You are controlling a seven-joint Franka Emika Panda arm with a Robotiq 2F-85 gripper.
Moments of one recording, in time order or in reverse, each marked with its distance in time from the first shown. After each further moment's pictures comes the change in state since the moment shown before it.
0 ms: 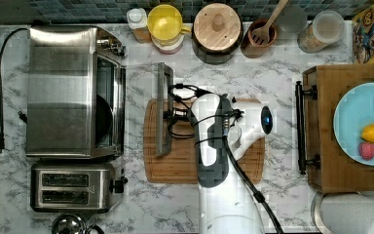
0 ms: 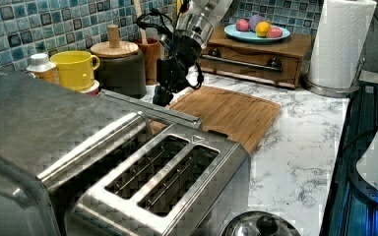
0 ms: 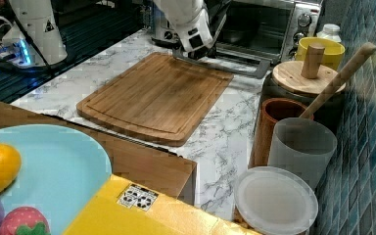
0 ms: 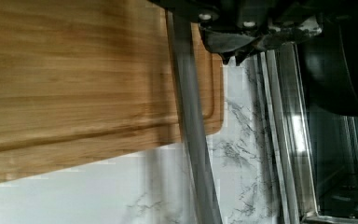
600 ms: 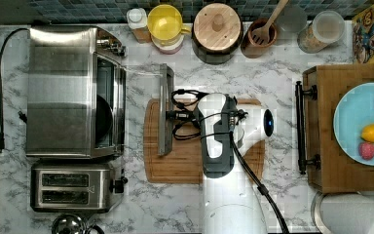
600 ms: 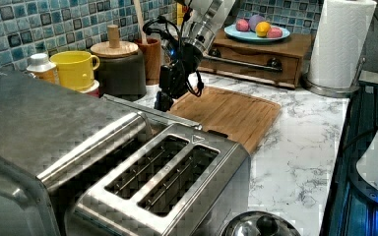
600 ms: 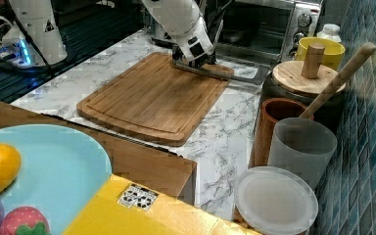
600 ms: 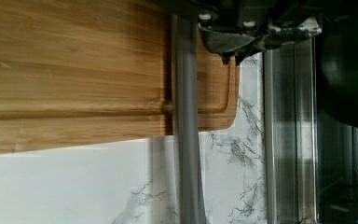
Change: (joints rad) arm -0.004 0.058 -0.021 0.002 0.077 -0.003 -0.209
